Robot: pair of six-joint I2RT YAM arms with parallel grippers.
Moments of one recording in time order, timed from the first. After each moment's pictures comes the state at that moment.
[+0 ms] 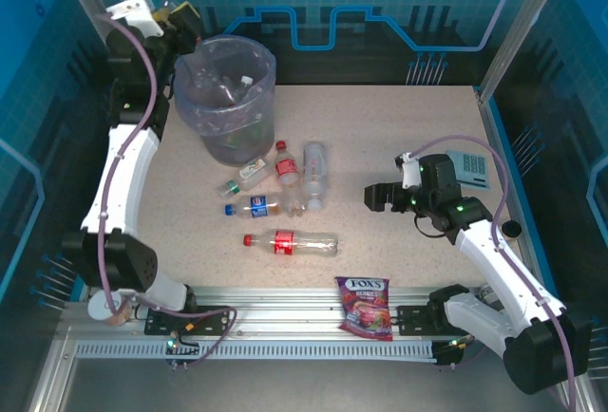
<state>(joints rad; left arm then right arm) 0.03 1.55 1.67 0.03 0.09 -0.37 0.27 0.97 0.77 -0.56 -0.28 0.25</state>
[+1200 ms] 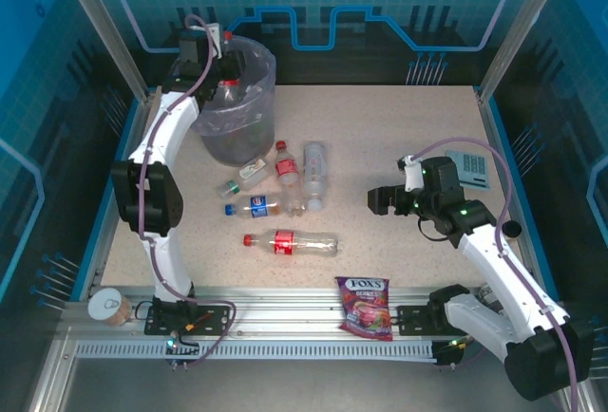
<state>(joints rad) -0.05 2.00 1.91 -0.34 0.10 -0.22 0.27 0.94 0.77 -0.60 -0.24 0.21</state>
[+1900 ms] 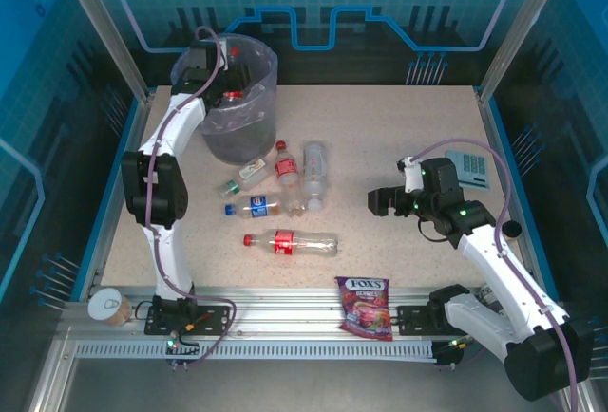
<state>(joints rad) -0.05 2.08 1.91 -0.37 0.10 -0.23 0.27 0.93 0.76 -0.60 -0.23 0.21</state>
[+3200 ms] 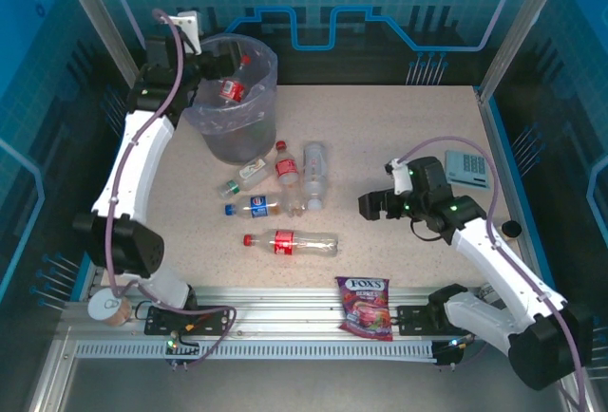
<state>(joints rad) -0.06 1.60 1.78 -0.48 0.08 -0.21 0.38 1.01 0.78 -0.62 -0.23 0.20</state>
